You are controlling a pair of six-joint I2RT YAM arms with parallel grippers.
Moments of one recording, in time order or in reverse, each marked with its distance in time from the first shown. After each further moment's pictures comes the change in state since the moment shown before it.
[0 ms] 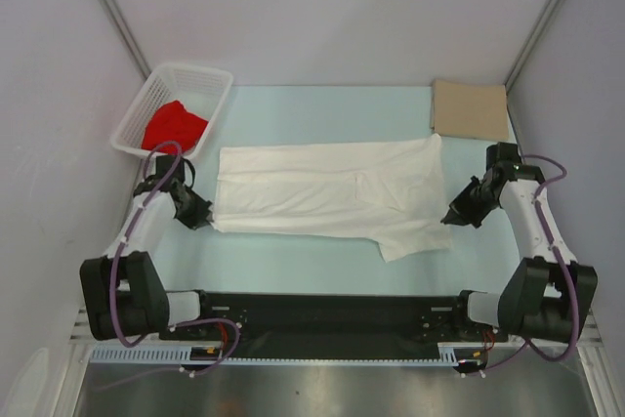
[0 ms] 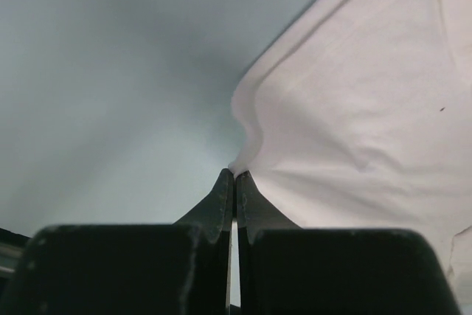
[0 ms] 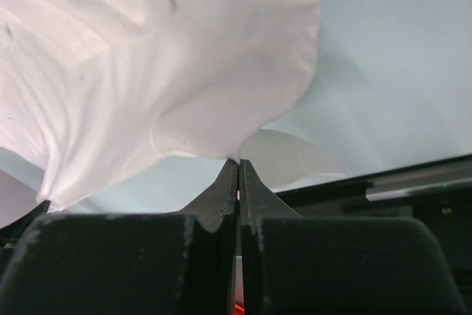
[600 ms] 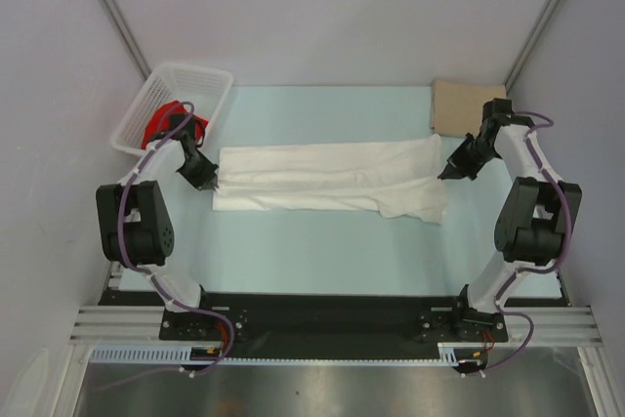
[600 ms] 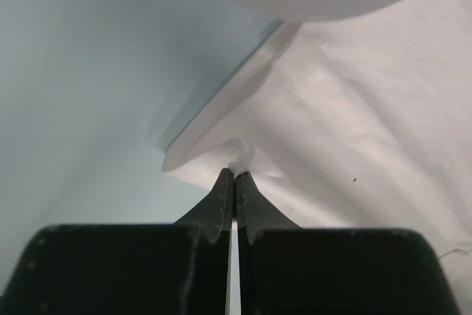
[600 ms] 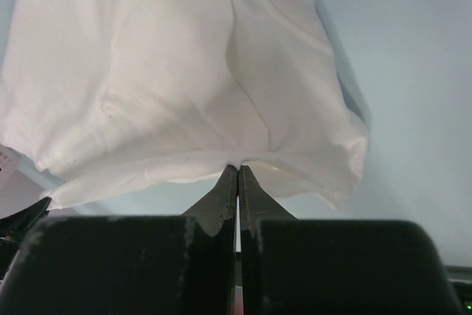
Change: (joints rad) left arm -0.052 0.470 0.465 -0.036 -0.022 0.043; right arm -0.005 0.505 0.432 0.092 -0.057 -0.055
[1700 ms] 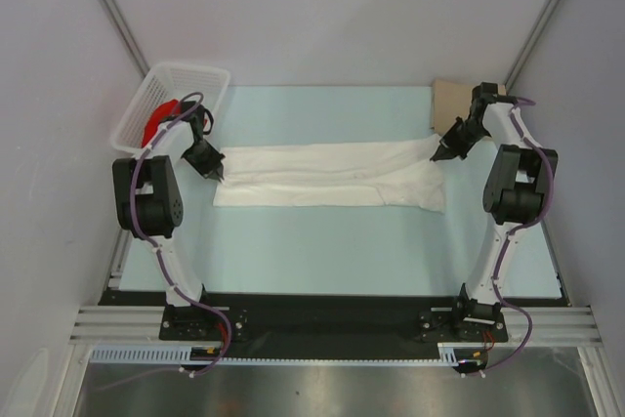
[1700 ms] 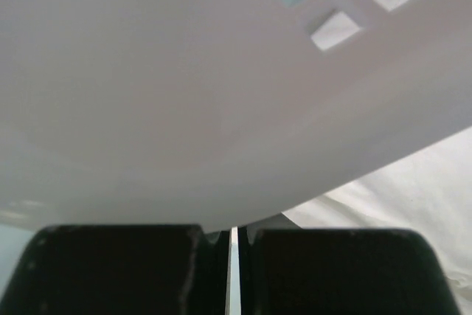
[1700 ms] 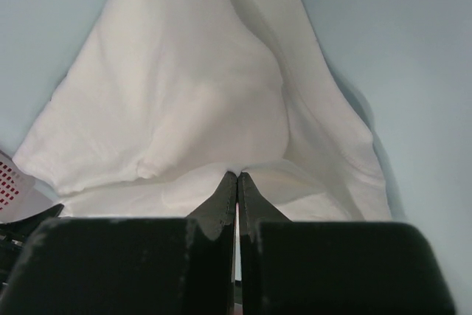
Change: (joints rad) left arm -0.022 0.265 0.263 -0.086 -0.004 0.000; right arm 0.016 0.394 0.392 -0.039 -0.048 -0.011
